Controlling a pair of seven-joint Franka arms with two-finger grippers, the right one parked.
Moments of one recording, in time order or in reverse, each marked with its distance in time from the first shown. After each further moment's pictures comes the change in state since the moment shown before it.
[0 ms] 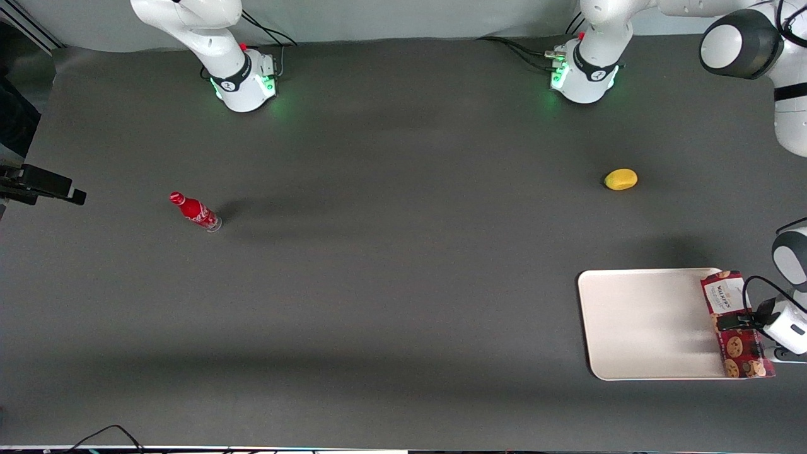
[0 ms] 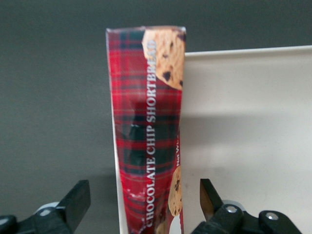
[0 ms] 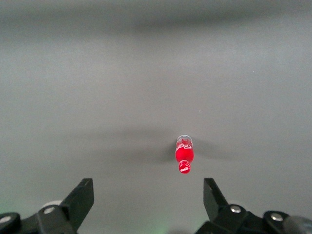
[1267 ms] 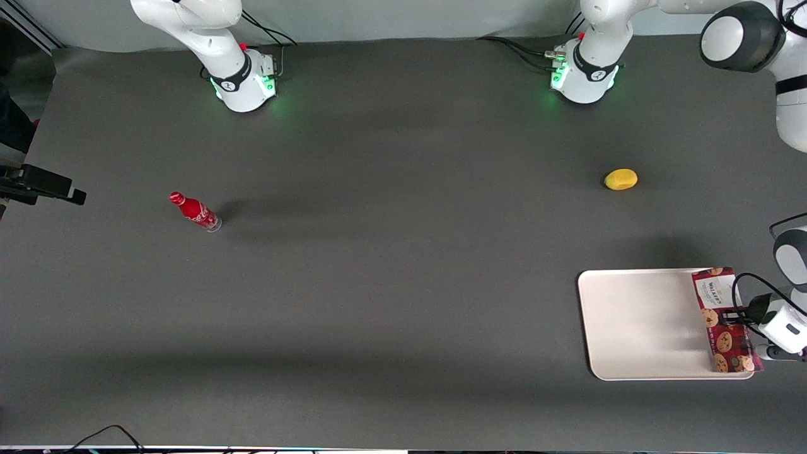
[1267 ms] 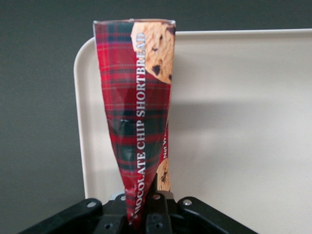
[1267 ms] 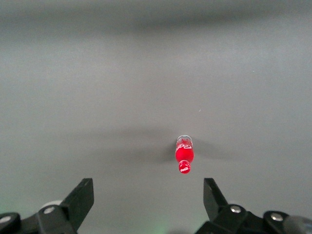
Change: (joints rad) arm -0.002 -0.020 -0.023 -0.015 -0.040 -0.100 -0.018
